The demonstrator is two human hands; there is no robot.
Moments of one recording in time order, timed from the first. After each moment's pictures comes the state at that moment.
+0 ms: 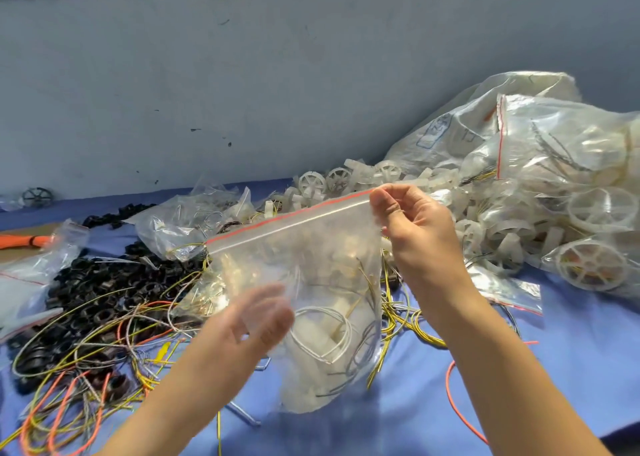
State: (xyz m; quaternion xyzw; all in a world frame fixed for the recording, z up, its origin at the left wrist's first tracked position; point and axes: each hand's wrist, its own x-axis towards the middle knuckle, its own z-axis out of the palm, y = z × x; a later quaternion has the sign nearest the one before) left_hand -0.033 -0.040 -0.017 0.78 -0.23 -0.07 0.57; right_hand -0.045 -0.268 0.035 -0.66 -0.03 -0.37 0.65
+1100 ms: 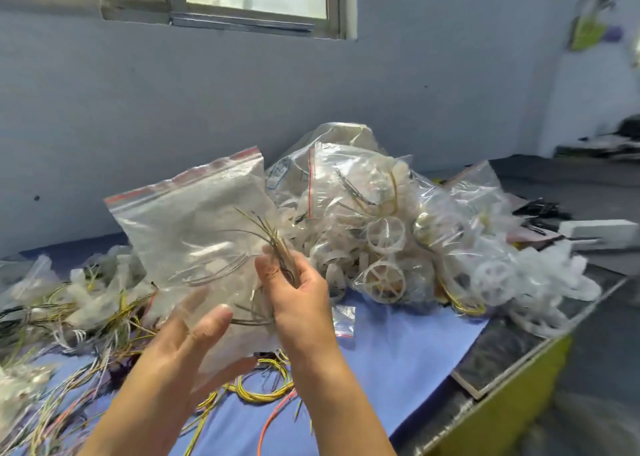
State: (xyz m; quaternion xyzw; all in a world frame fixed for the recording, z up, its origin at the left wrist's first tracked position) left_hand -0.061 -0.212 0.009 0.58 -0.24 -0.18 0.75; right_hand -0.089 -0.351 0.011 -0.58 0.06 -0.38 0.72
